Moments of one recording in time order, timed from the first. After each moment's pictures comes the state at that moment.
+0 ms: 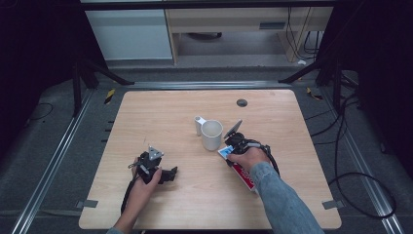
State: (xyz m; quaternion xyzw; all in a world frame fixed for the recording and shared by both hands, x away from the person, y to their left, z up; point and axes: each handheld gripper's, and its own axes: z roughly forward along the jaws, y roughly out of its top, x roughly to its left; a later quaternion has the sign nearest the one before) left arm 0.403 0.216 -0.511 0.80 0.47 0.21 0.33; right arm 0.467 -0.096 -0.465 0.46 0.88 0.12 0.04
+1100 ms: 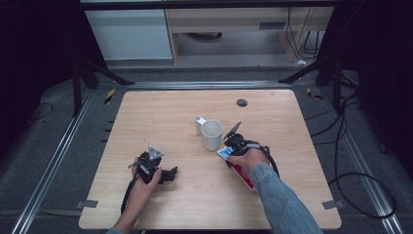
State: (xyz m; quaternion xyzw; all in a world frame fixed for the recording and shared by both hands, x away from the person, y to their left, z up) left arm 0.403 0.216 -0.511 0.80 0.47 0.20 0.33; right arm 0.467 -0.095 -0.470 0.45 0.88 0.12 0.04
